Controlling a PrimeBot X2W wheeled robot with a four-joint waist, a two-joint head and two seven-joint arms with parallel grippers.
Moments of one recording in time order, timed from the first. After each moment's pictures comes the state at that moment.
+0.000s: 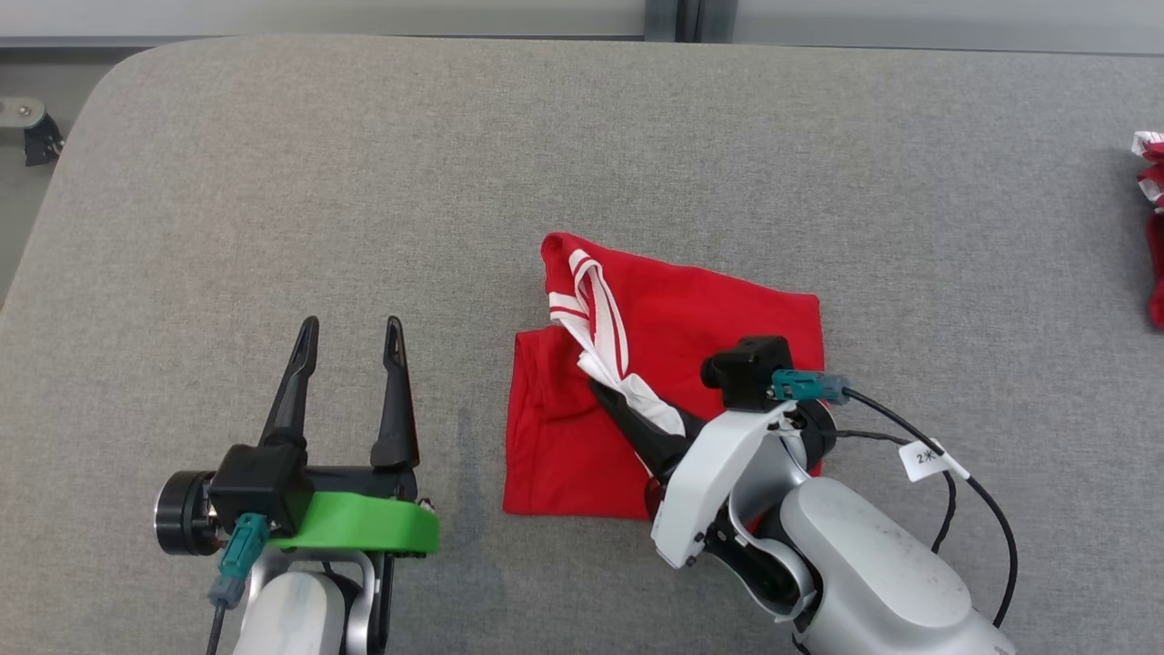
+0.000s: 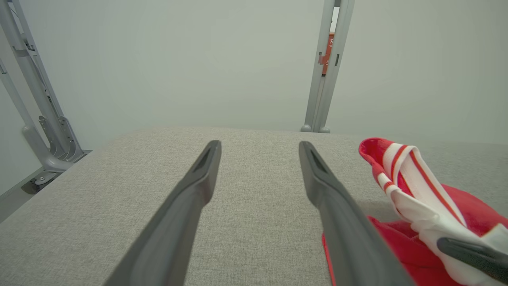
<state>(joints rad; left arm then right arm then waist) -0.15 0.06 -0.21 0.09 -0.21 0.06 -0.26 -0.44 -0.10 0.63 0.32 0.62 0.13 0.08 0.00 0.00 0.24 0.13</state>
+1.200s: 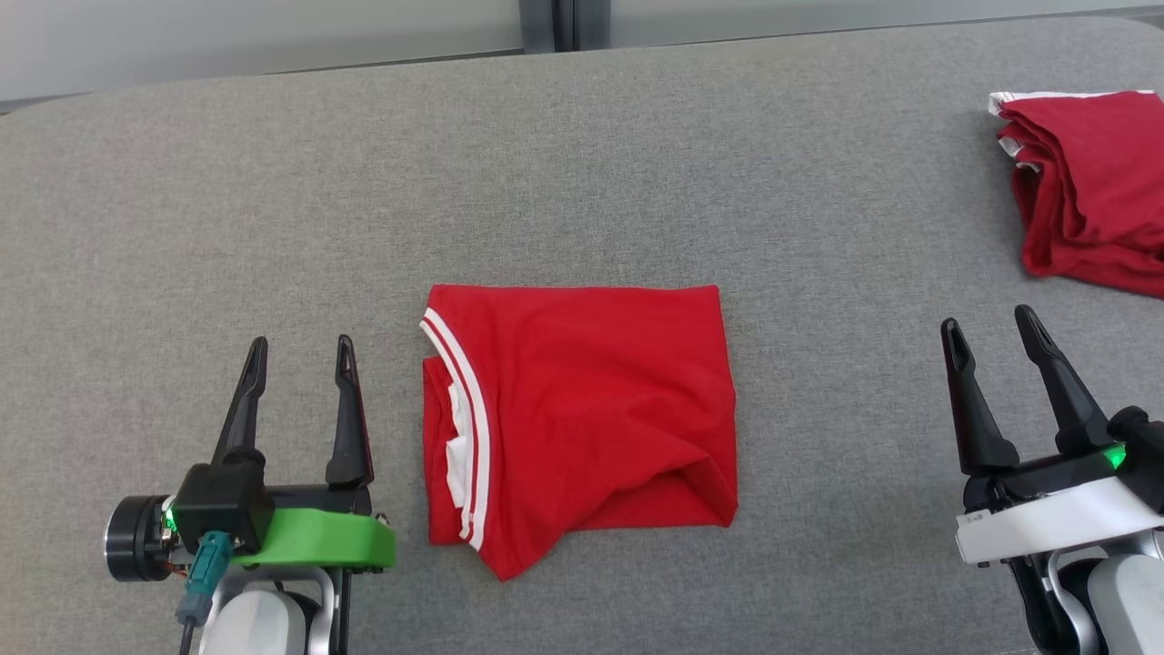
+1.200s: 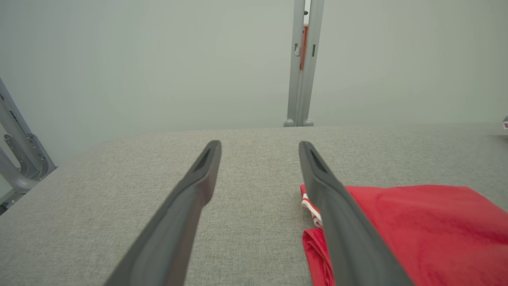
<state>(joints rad) -0.12 0.09 -0.14 0.09 -0.16 0.06 -0.26 -0.04 -0.28 0.06 -0.03 0.37 0.13 -0.25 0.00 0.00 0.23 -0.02</state>
